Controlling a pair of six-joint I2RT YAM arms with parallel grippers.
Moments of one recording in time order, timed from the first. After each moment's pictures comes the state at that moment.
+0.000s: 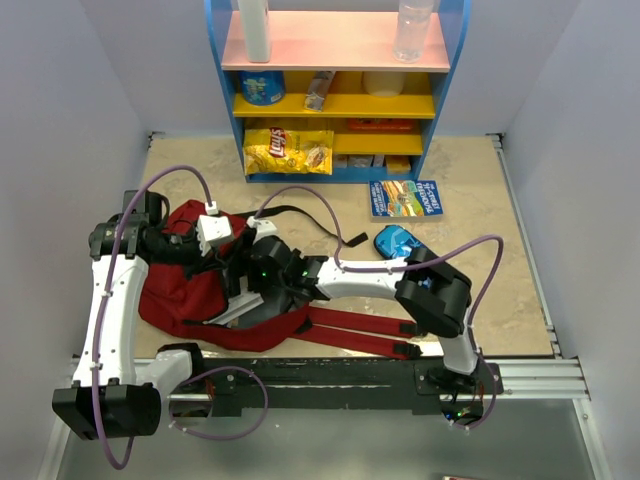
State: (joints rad) left arm 0.08 1.05 1.16 -1.33 0.84 1.16; right arm 1.16 1.99 1.35 0.09 0.11 0.77
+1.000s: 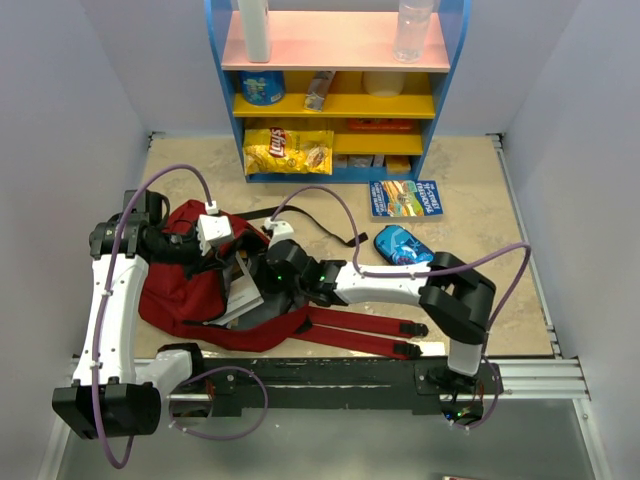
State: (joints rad) left arm 0.08 1.05 1.17 -1.33 0.85 1.16; right arm 1.15 1.81 1.18 0.09 0.19 0.74
